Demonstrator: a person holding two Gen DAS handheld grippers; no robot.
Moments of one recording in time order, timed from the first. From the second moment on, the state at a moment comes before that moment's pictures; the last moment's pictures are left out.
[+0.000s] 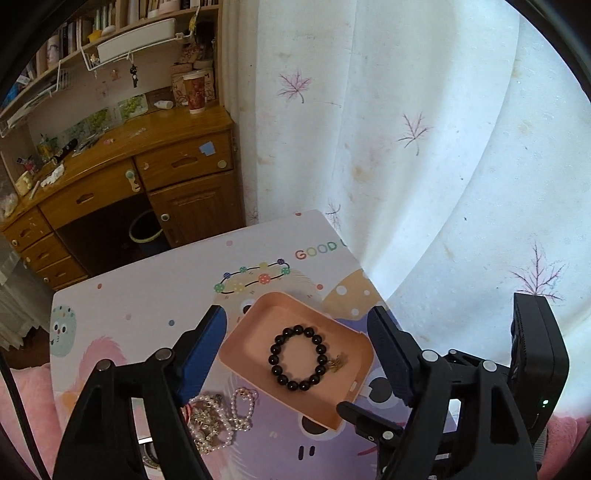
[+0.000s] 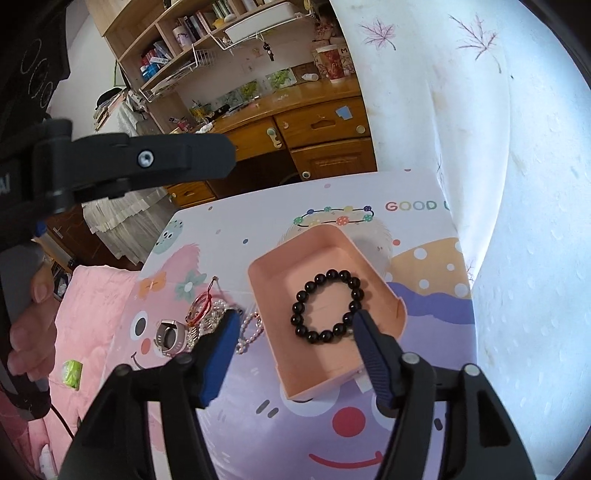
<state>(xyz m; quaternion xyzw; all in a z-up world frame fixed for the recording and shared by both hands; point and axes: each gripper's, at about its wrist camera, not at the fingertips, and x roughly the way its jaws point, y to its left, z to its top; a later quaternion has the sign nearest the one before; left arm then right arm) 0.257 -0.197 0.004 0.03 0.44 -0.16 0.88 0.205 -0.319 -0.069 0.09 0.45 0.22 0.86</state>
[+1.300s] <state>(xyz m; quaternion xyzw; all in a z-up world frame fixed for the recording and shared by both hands) 0.116 0.012 -0.137 0.16 0.60 -0.13 0.77 0.137 -0.158 -0.147 0.06 0.56 0.15 0.81</state>
